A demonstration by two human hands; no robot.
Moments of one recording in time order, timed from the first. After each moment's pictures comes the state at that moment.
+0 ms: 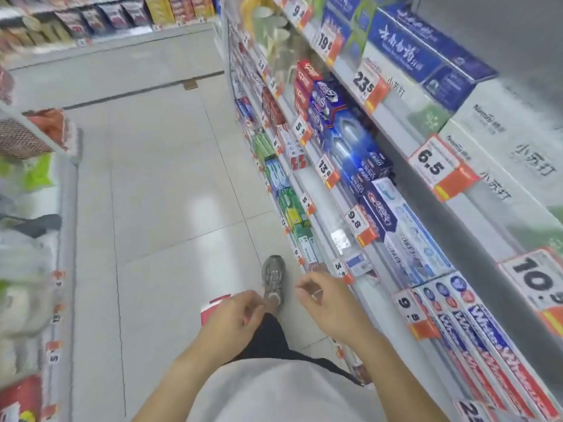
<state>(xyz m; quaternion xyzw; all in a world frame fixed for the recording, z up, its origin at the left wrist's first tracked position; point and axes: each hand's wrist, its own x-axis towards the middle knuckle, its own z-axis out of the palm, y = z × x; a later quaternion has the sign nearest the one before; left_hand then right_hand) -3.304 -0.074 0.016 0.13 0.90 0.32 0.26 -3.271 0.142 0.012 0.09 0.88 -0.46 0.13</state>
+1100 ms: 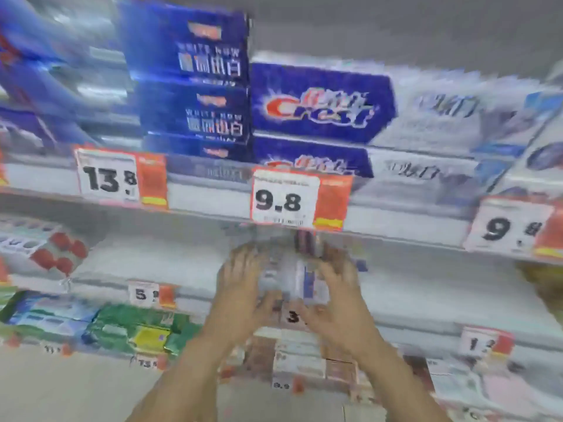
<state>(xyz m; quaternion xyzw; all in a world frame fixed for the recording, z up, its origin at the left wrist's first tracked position) -3.558 0.205 -0.368 0.69 0.68 0.25 0.07 -3.356 0.238 -0.362 0.48 0.79 -0.23 -0.30</state>
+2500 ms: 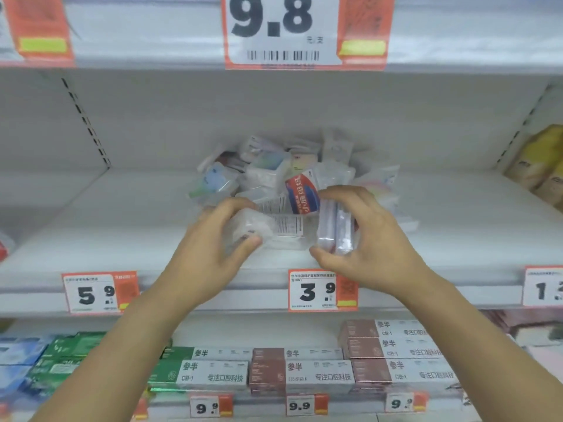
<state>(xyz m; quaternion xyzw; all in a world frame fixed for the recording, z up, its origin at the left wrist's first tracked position) -3.604 0.236 -0.391 0.72 0.56 0.38 0.11 -3.354 0.271 -0.385 0.44 0.81 -0.11 -0.36</state>
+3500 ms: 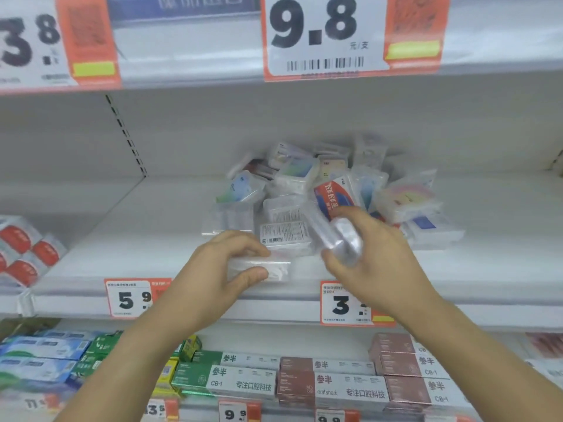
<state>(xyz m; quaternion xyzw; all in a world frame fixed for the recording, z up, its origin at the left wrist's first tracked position) -3.637 0.217 -0.391 0.74 0.58 0.31 0.16 -3.394 0.263 -0.392 0.50 0.78 -0.11 -0.35</state>
